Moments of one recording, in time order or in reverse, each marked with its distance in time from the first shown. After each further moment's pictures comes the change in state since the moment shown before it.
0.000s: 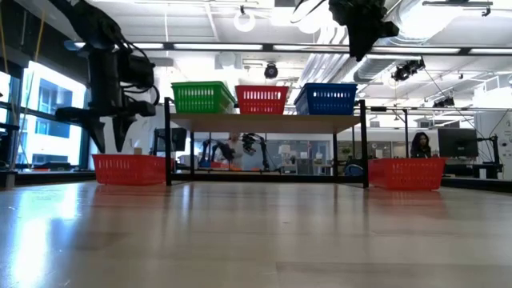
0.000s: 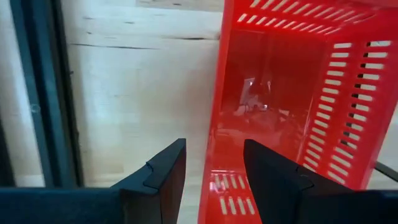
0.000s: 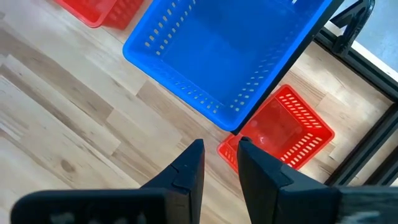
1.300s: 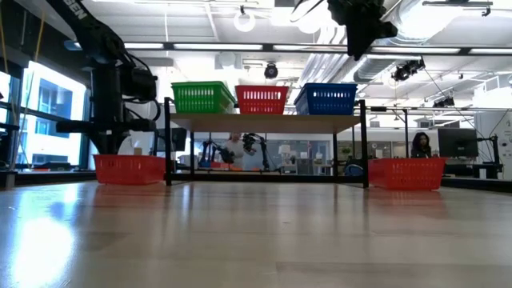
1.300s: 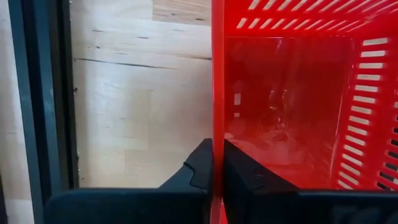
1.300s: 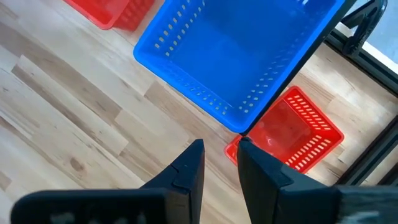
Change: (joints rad) left arm 0.000 0.082 -0.053 0.122 -0.081 -0.041; right arm 0.000 0.000 0.000 0.015 -0.026 -0.001
